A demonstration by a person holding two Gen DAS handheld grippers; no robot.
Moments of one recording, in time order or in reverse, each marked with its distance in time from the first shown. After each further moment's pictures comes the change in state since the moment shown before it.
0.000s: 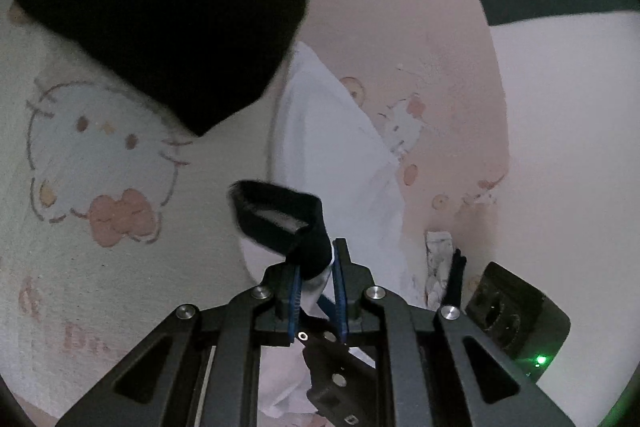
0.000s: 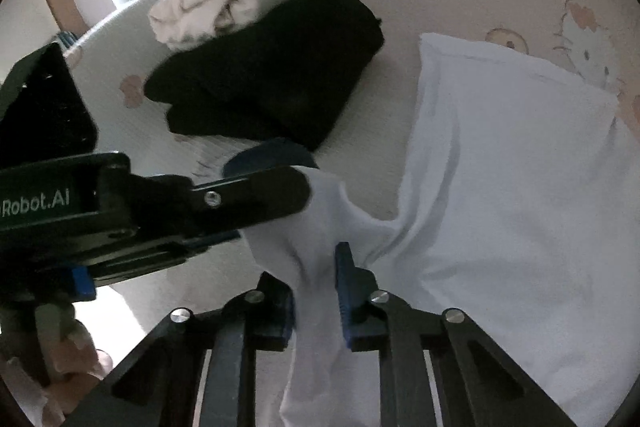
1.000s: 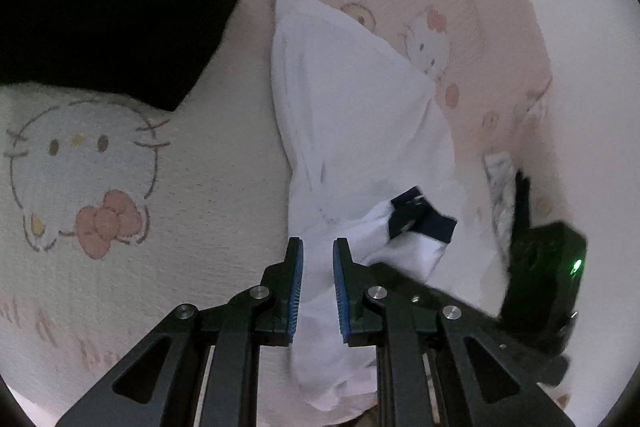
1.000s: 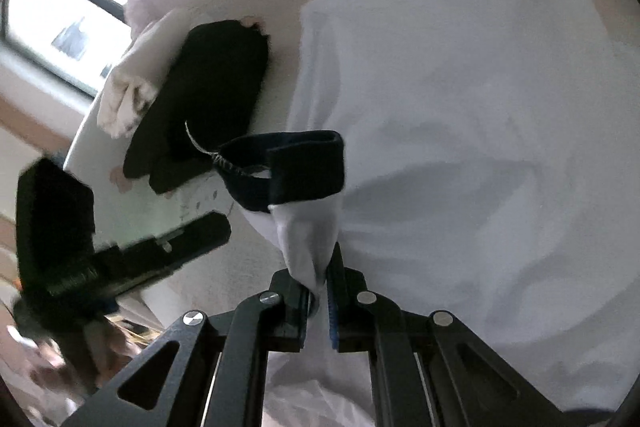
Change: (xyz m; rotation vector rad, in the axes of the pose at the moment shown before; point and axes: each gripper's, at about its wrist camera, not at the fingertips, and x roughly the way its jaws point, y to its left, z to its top) left arm 0.053 -0.028 -0.007 0.257 0.212 0.235; right arm -0.016 -0.110 -0.043 0.480 0.038 0.147
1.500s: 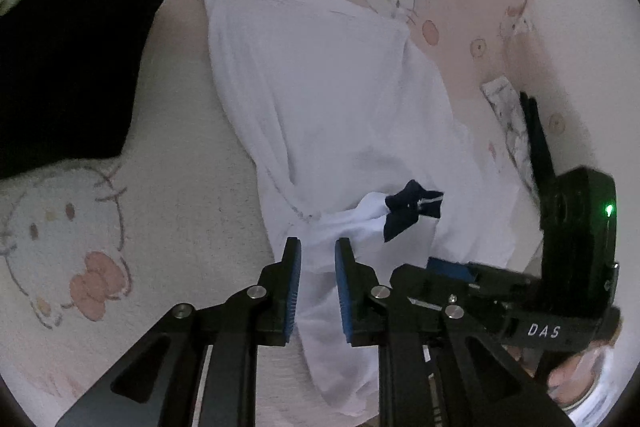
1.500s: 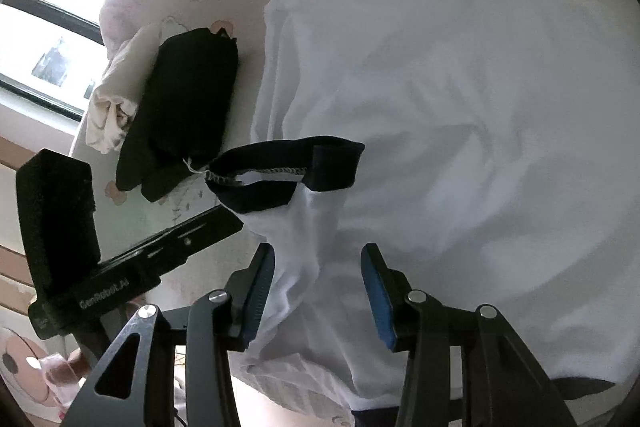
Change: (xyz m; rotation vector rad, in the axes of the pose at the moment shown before) left arm 0.018 -0.028 0.009 0.282 0.100 0.074; right arm -0.013 -0.019 -0.008 0.074 0.028 -0.018
